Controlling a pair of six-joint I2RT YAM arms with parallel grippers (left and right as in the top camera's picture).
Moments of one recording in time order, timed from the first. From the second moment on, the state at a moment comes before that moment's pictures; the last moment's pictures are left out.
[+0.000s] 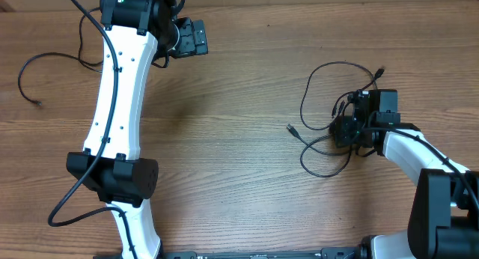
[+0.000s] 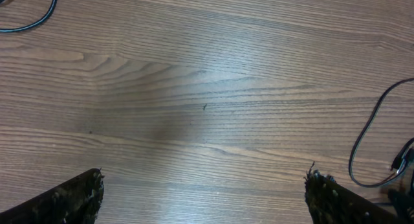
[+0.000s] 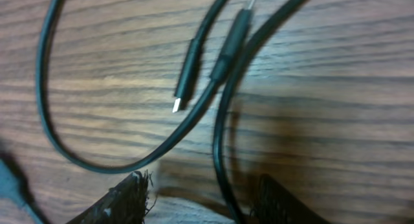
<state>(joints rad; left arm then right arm) -0.19 2.07 2.39 -1.51 0.00 -0.36 -0.06 1.64 0.77 -0.28 -0.20 0.02</state>
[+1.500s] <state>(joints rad) -0.12 2.07 2.39 -1.67 0.79 0.35 0.31 1.57 1.47 -0.42 -0.44 0.34</state>
